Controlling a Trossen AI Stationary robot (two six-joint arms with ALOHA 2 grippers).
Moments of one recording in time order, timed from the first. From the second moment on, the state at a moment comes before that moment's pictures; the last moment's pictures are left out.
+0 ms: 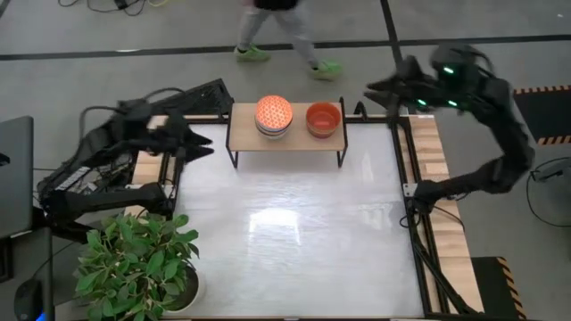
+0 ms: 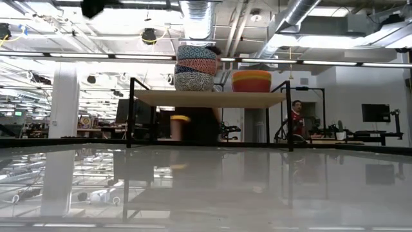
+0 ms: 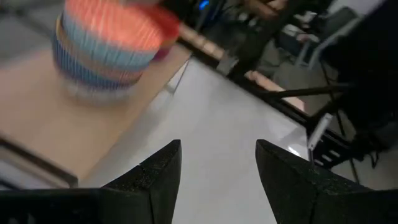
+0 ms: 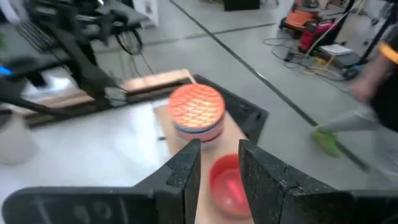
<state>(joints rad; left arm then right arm) 0.56 0.77 1.14 -0.76 0.38 -0.34 -0.56 1.25 1.94 -1.05 -0.08 -0.08</state>
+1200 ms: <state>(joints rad) 0.67 0.00 0.80 -0.73 0.51 -0.41 0.22 0.36 0.24 0.44 0.14 0.32</state>
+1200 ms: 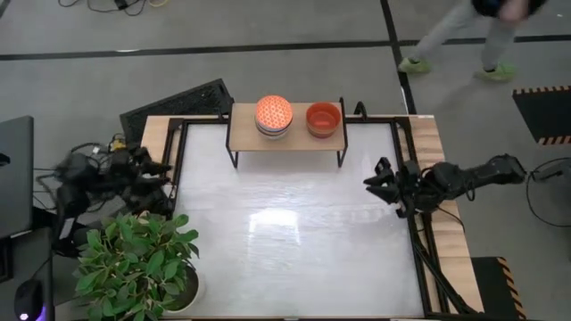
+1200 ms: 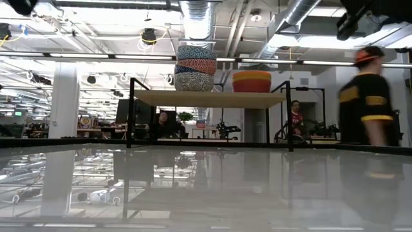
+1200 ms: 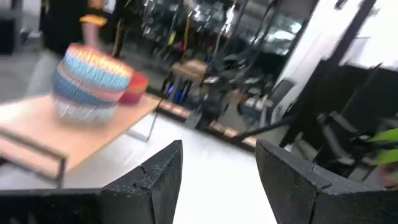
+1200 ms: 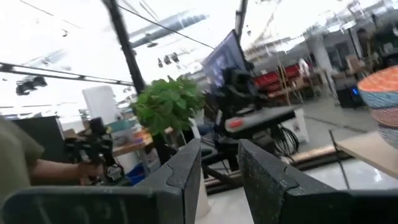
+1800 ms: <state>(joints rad) 0.63 0.00 0.22 -0.05 0.58 -0.48 0.46 0.46 0.05 0.86 0.32 0.15</state>
